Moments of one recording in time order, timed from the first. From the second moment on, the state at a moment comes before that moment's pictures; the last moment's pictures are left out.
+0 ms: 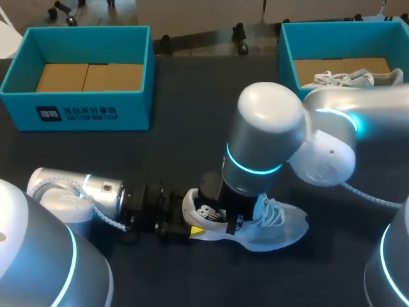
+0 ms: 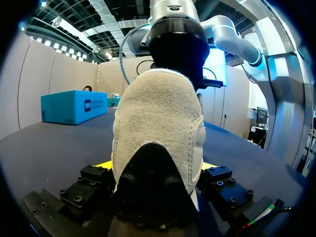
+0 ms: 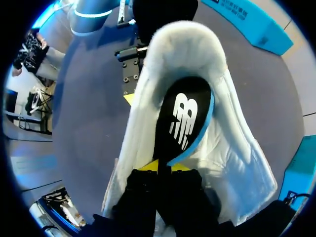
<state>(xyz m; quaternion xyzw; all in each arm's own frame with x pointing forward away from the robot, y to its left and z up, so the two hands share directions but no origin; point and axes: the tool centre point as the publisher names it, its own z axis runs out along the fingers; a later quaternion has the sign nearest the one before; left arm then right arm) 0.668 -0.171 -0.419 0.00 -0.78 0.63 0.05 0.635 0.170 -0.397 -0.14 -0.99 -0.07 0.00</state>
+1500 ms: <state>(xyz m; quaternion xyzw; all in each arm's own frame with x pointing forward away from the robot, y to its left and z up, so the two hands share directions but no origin) 0.669 -0.173 -0.419 0.00 -0.78 0.63 0.05 0.647 0.152 -0.337 0.00 -0.98 -0.20 -0.08</state>
